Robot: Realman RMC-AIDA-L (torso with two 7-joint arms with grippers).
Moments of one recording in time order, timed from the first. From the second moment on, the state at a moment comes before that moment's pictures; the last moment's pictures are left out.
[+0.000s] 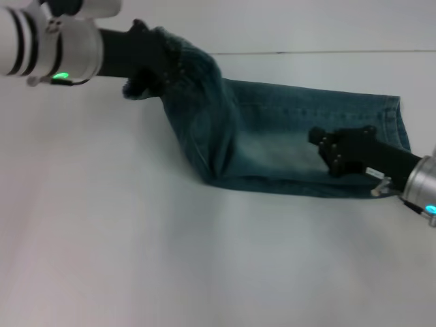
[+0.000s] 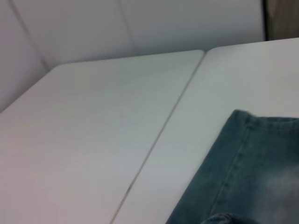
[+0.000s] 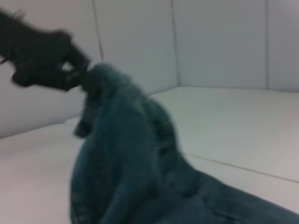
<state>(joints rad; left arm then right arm) -0.71 -2.15 1.03 1.14 2.28 1.19 -1.64 0.55 2.10 -0.58 -0.25 -1.71 -1.17 0.85</state>
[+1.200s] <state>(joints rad) -1.13 -2.17 1.41 1.08 2.43 1.13 -2.12 0.55 2.10 -0.60 -0.15 -1.70 -1.12 0.75</state>
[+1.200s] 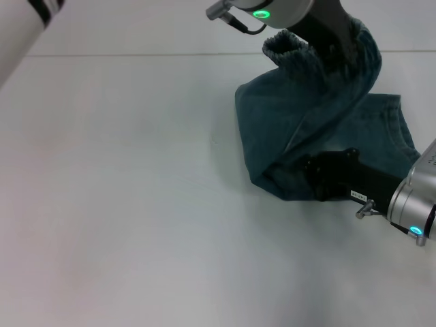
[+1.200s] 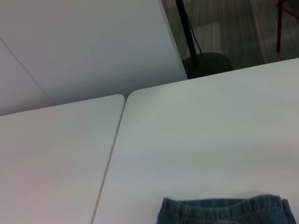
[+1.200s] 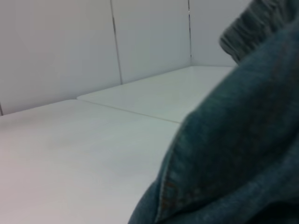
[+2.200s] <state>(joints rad) -1.17 -2.18 1.53 1.04 2.39 1.01 -2.15 0.28 2.07 -0.63 -0.38 -1.74 -1.41 0.84</state>
